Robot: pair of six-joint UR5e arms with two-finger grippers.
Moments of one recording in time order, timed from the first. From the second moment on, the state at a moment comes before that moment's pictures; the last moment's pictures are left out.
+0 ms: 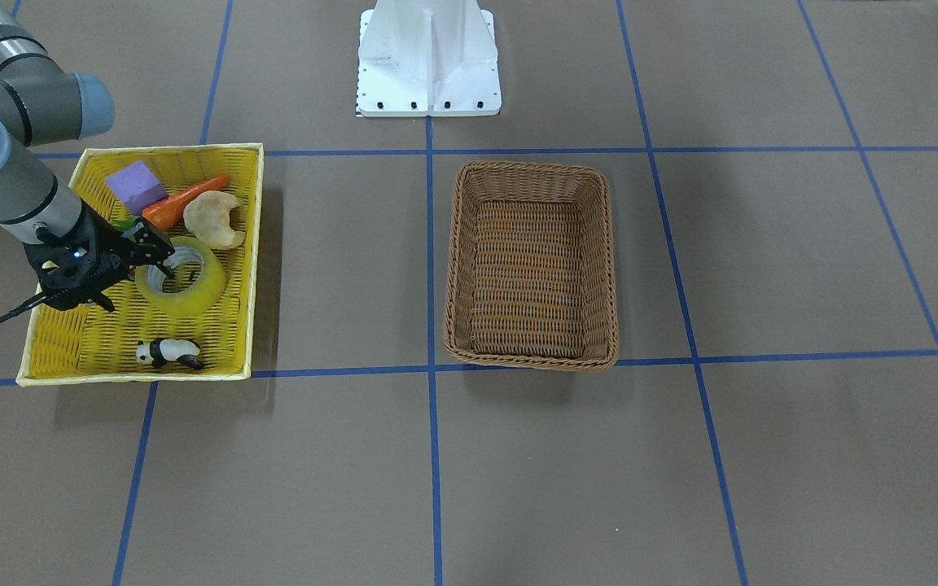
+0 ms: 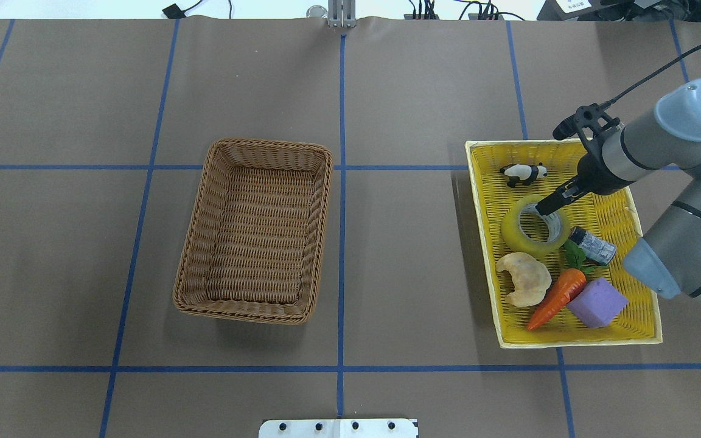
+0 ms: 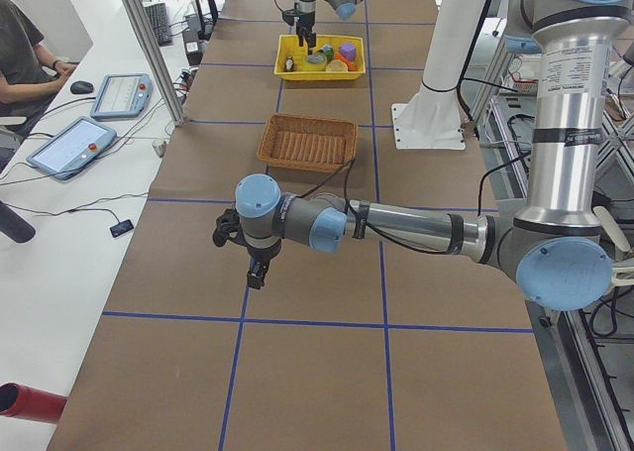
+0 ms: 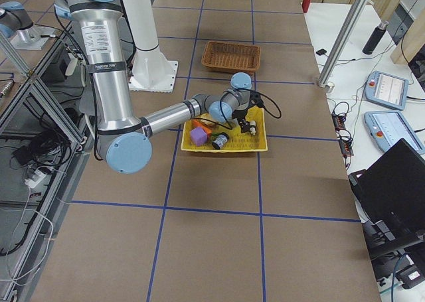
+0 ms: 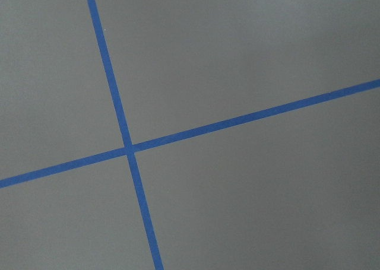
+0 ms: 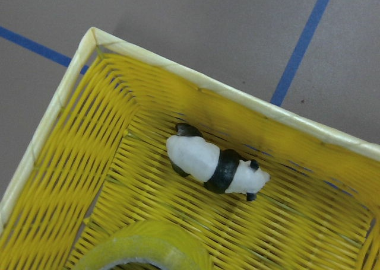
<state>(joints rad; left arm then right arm) -1.44 -1.57 -1.68 -1.73 -2.38 -0.05 0.86 -1.40 1.71 -1.18 2.16 0.39</state>
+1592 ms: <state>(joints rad) -1.44 -1.59 -1.72 -1.77 -2.53 -0.18 0.99 -1.35 1.75 -1.18 2.44 0.60</state>
